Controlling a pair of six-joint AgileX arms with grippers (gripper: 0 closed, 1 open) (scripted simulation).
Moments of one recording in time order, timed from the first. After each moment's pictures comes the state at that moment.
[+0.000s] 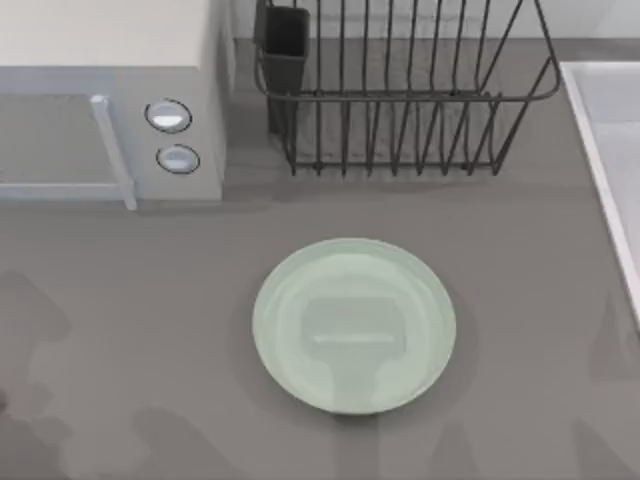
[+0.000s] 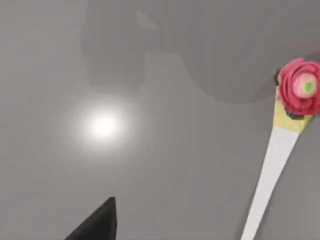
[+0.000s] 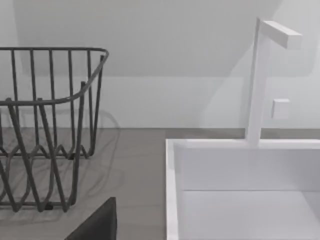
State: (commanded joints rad) left arm 0.28 1.03 0.62 -0.78 0.00 0.94; right arm 0.00 0.00 0.00 0.00 0.00 0.00
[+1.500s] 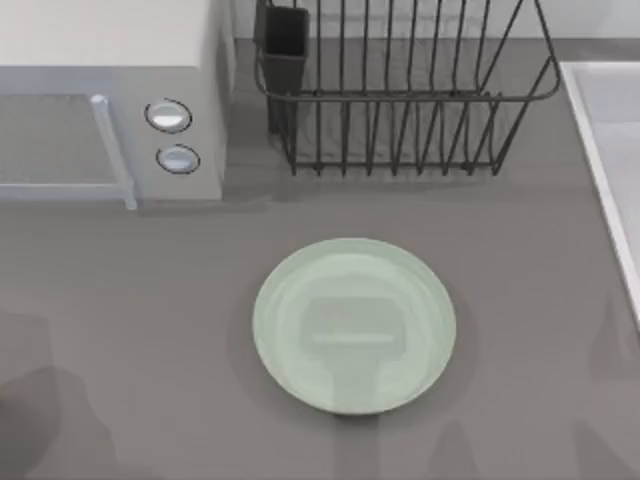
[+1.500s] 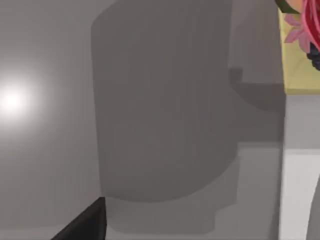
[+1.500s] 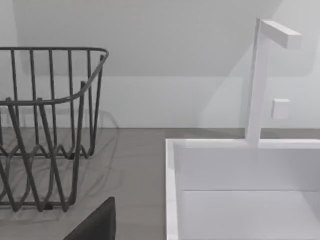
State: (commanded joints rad) left arm 0.39 1.61 0.64 -0.59 0.01 1.29; right arm 0.00 0.00 0.00 0.00 0.00 0.00
